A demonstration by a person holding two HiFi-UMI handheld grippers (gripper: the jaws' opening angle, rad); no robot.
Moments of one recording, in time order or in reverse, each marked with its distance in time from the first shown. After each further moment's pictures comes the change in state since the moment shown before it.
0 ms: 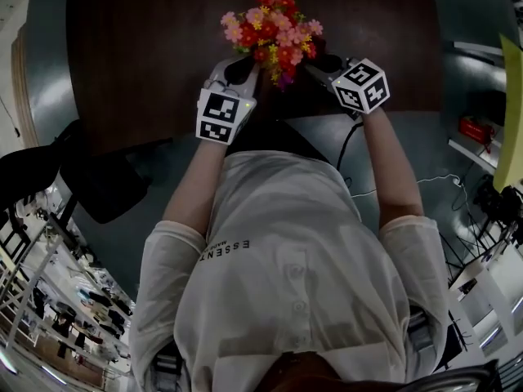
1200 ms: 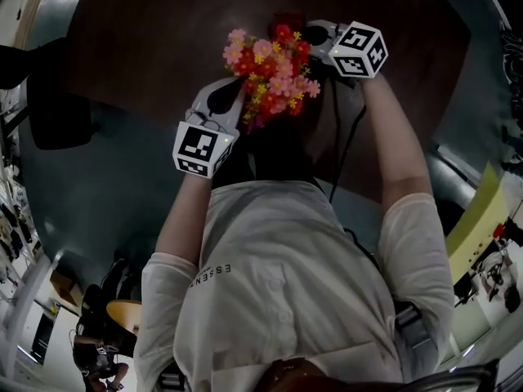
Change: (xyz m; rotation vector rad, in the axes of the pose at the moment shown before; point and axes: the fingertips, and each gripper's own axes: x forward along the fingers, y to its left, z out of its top) left arm -0.002 0.009 0.013 -0.311 -0.162 0.406; right arm 0.088 -0.041 0.117 -0.426 0.156 0.656
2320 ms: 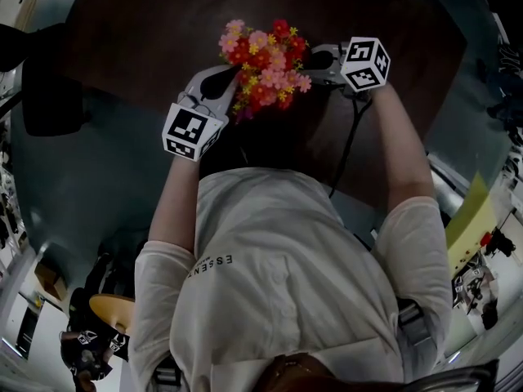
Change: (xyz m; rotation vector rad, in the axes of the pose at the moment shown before) left arm 0.005 0.002 0.000 0.041 -0.032 -0.026; right arm -0.029 0.057 -0.062 0.064 0.191 0.297
